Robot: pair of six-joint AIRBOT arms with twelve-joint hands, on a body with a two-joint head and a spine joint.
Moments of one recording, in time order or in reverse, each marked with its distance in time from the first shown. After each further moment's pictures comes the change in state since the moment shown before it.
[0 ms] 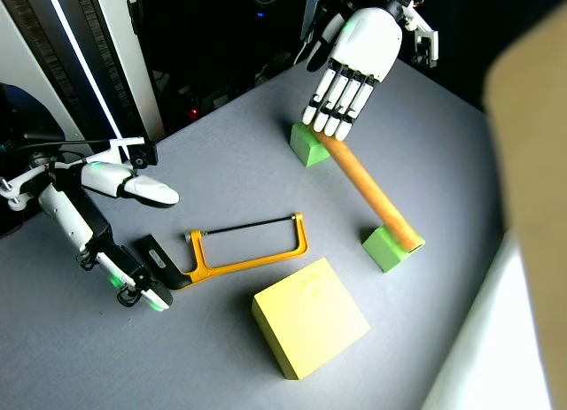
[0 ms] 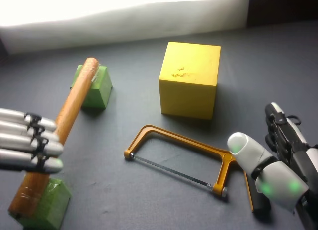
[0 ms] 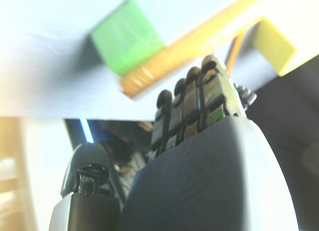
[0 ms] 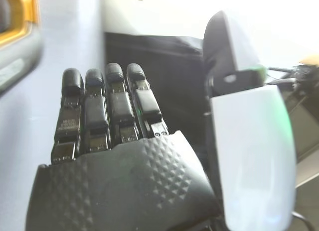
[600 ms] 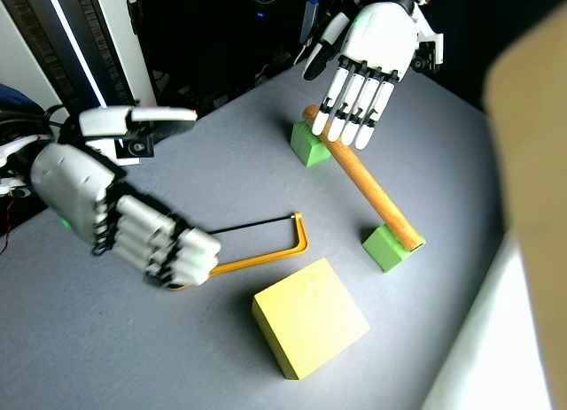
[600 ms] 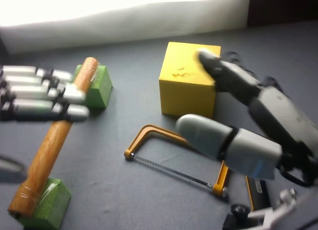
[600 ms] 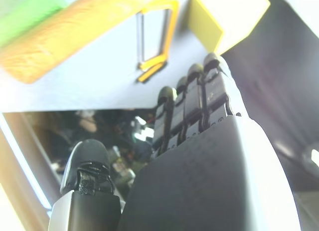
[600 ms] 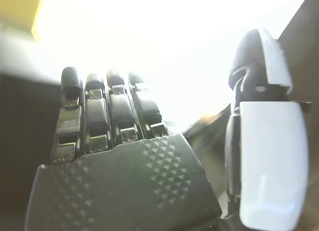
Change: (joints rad) left arm -0.067 -0.018 -0.015 -0.269 0.013 0.006; right arm 0.162 0.212 0.051 -0.481 -0.385 -0.285
